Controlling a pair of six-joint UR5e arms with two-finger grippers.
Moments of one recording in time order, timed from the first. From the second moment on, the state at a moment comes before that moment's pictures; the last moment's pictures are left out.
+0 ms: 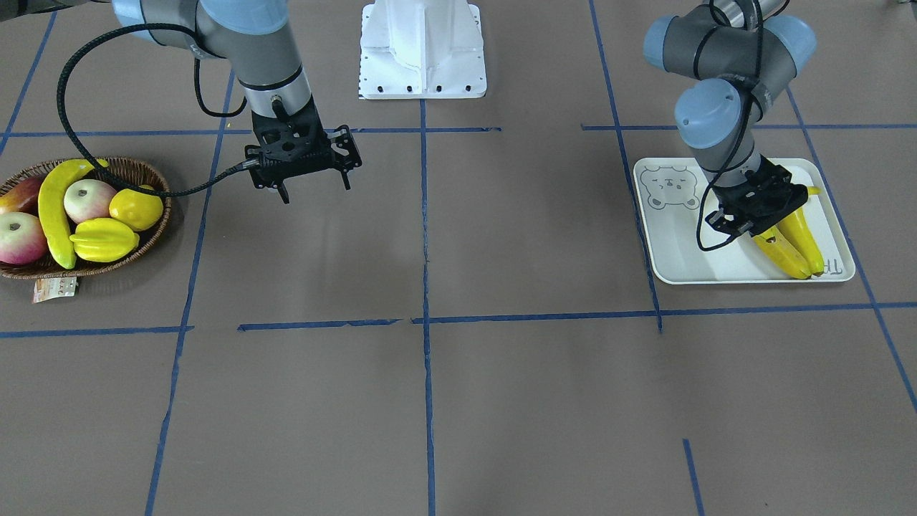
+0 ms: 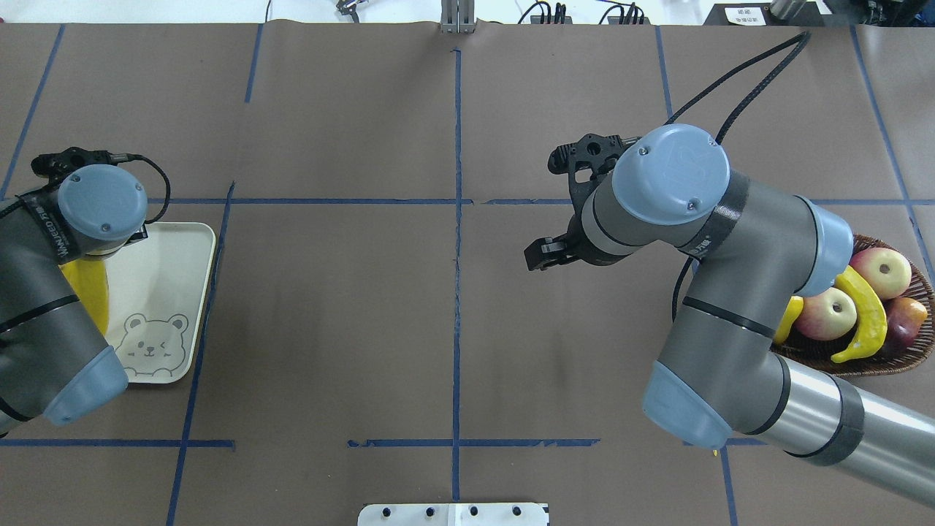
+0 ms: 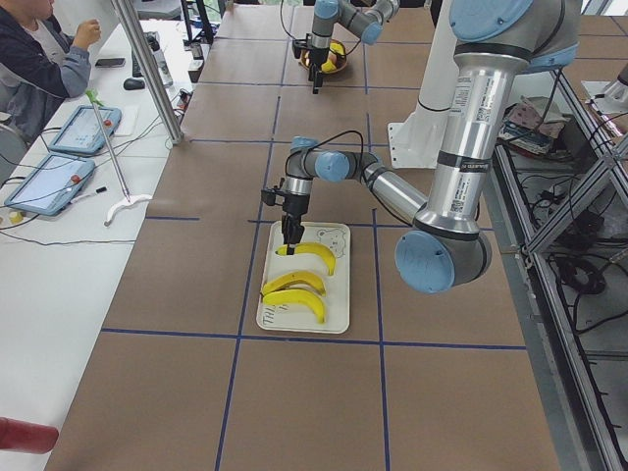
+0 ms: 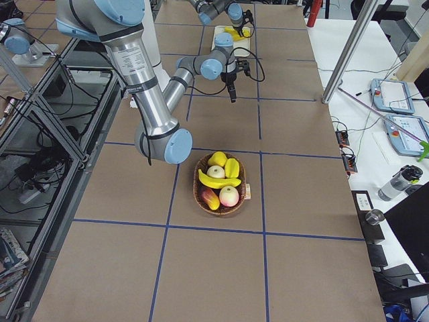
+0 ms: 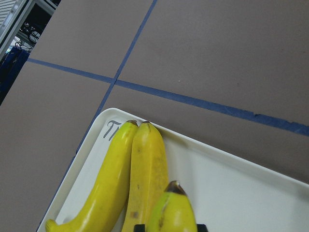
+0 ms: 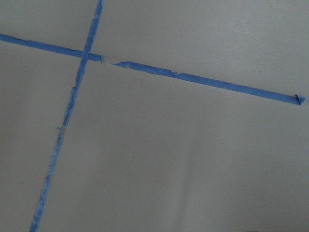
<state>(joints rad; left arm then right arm) -0.72 -1.76 -1.85 -1.27 -1.50 -1.27 0.58 -1.07 1.94 -1.64 1.83 0.94</state>
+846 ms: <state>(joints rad) -0.71 -1.73 -1.85 -1.29 -1.50 -1.14 0.58 -1.07 1.94 -1.64 1.83 0.94</state>
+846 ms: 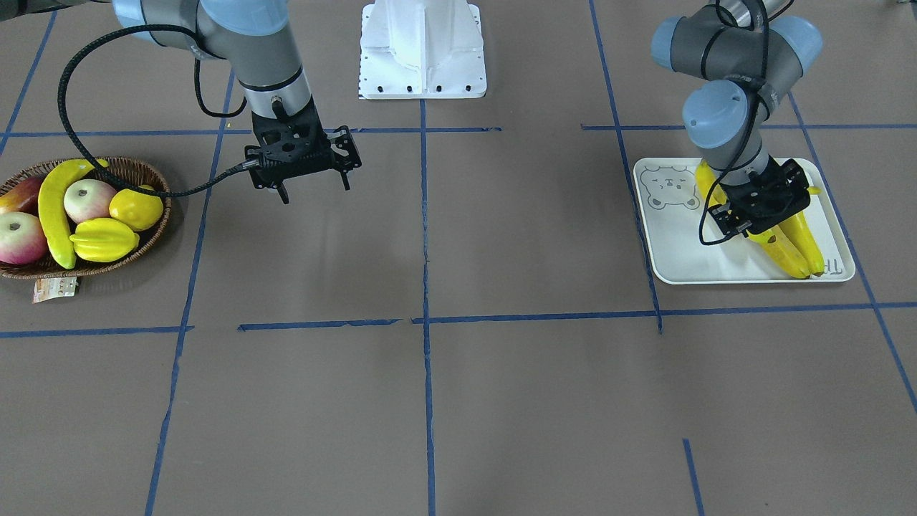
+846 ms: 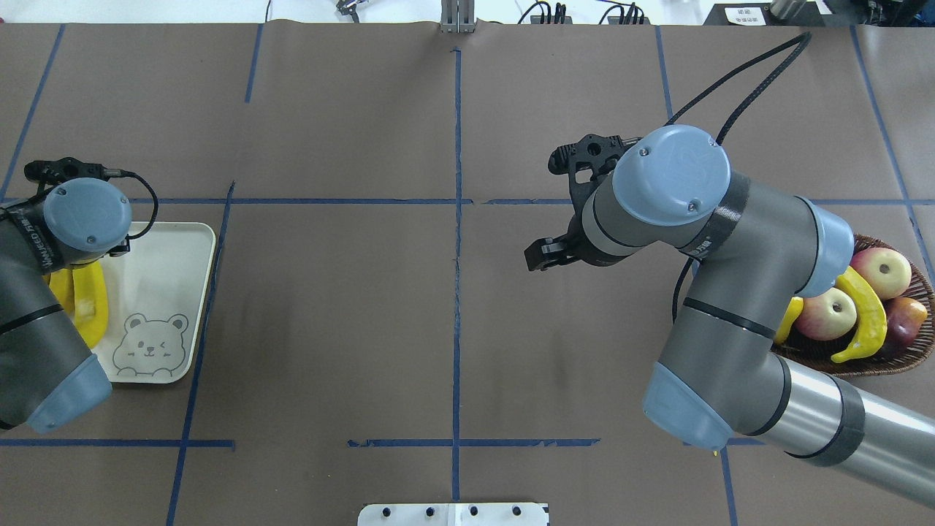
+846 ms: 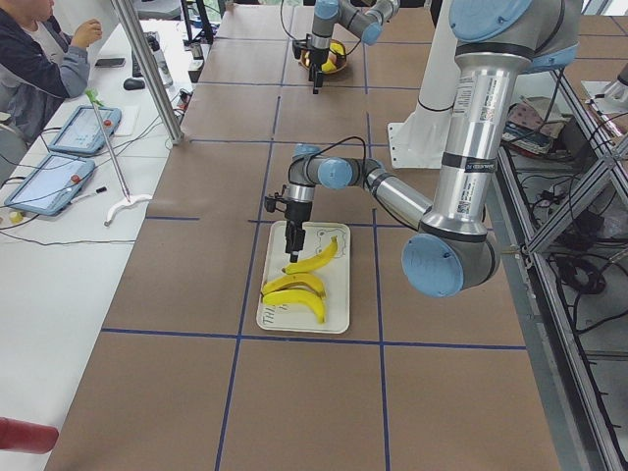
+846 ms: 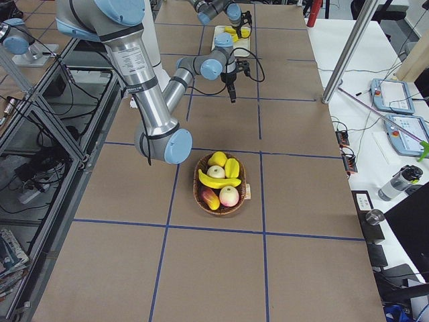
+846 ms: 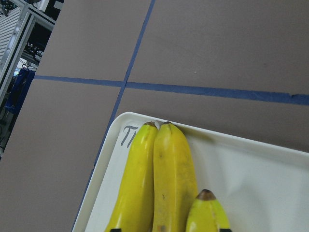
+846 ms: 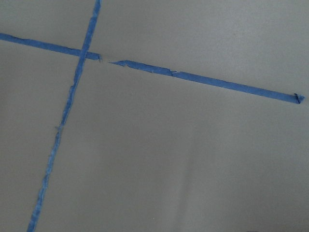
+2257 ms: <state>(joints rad) -0.72 -2.02 -1.96 -1.31 -1.96 -1.10 0.81 -1.36 2.08 -1.74 1.99 0.58</state>
